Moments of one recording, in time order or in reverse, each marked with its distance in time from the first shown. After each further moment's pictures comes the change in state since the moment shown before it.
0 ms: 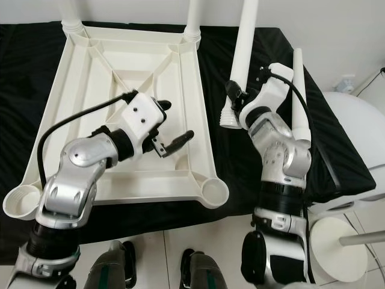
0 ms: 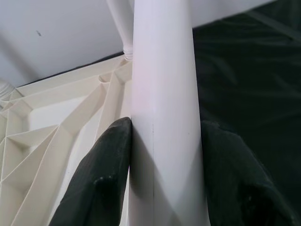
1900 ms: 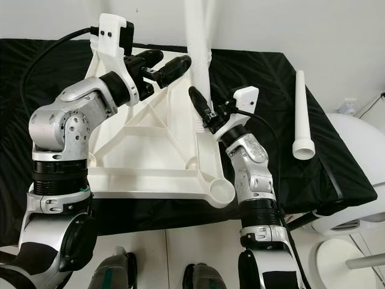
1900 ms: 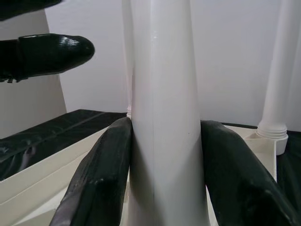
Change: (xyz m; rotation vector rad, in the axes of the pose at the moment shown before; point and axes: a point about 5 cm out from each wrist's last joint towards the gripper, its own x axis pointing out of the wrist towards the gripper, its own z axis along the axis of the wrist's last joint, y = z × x) left arm 0.032 0.053 0.035 -0.522 -0.164 0.058; right arm -0.003 0.033 -0.042 -0.181 -0.206 0.488
